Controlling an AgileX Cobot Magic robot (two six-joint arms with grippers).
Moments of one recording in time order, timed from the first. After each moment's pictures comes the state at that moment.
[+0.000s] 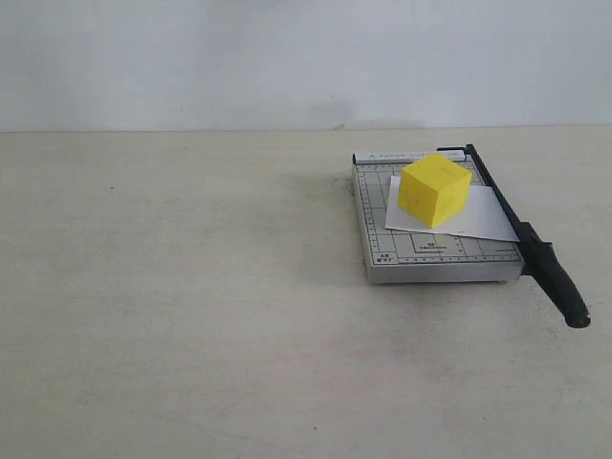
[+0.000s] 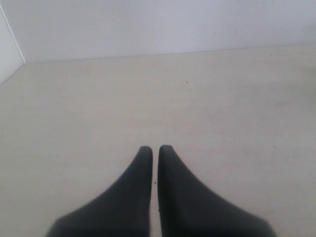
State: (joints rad) left arm -0.03 0.00 0.00 -0.02 0.34 0.12; right arm 0.10 0.01 -0.51 0.31 0.64 -0.17
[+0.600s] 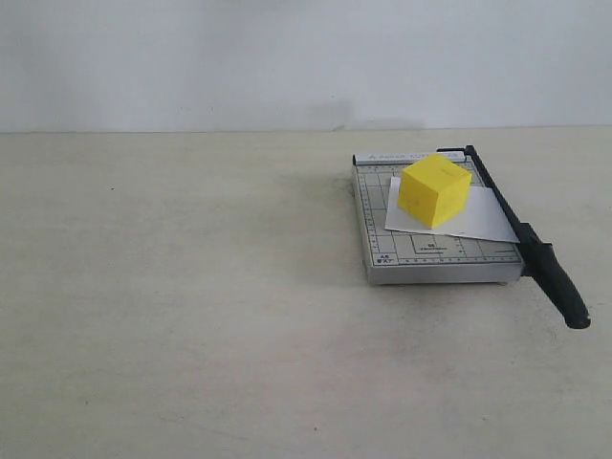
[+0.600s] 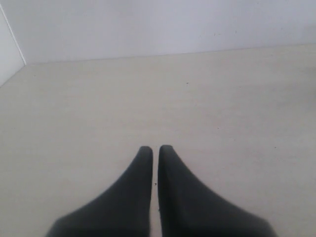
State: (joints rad) left arm -0.03 0.00 0.00 -0.02 0.34 0.12; right arm 0.10 0.01 -0.53 0.35 0.73 -0.16
